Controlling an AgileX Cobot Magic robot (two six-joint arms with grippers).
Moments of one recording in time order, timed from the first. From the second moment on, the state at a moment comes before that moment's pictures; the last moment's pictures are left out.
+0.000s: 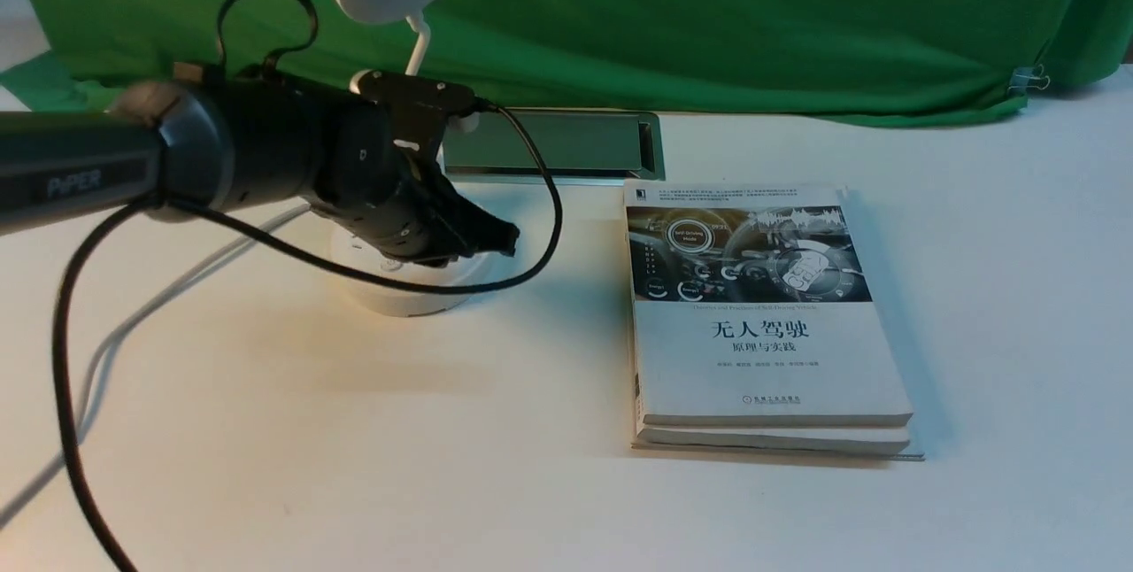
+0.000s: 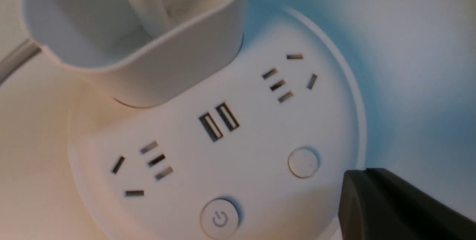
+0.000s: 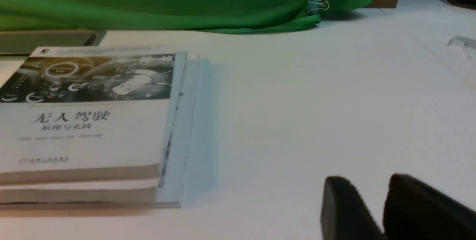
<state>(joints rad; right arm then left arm) -0.04 0.00 0.01 0.03 0.25 -0.02 -0.39 1.94 -1.33 -0.01 0.43 -0.07</state>
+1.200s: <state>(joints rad) -0.04 0.00 0.01 0.03 0.25 -0.02 -0.37 2.00 -1.36 0.05 0.37 -0.14</state>
